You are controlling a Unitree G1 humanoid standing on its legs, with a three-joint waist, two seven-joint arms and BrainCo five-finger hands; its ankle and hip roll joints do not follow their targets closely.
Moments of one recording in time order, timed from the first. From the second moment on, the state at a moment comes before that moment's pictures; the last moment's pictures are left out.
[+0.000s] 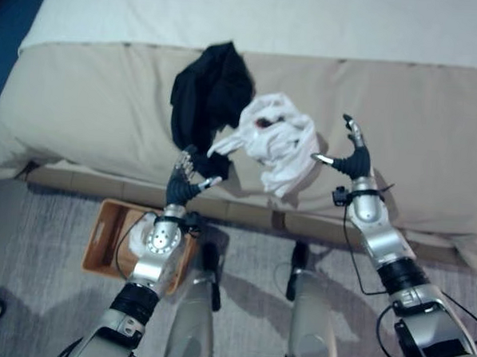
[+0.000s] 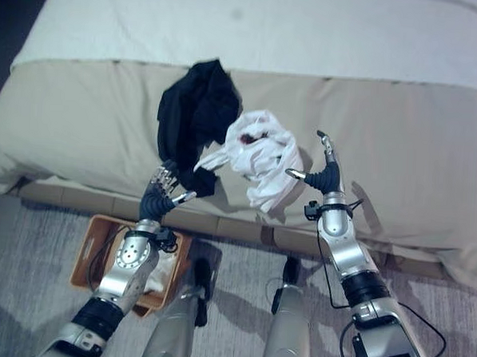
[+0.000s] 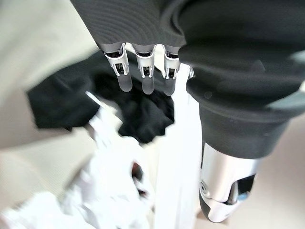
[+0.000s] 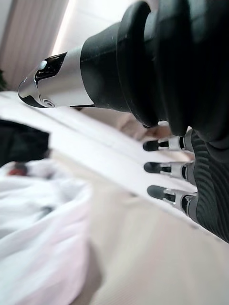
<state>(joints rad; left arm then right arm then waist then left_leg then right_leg) -0.29 0.31 -0.26 0.34 -0.41 -0.34 0.23 -0.55 -0.44 0.21 0.44 -0.03 -0.18 -0.36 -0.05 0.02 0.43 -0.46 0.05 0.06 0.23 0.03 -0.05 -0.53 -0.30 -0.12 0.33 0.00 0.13</state>
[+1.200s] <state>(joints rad) -0.33 0.42 -0.26 0.17 -0.36 -0.38 0.35 -1.22 -0.73 0.55 0.85 -0.42 -0.01 -0.52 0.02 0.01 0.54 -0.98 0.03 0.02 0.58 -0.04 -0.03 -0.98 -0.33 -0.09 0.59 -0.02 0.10</state>
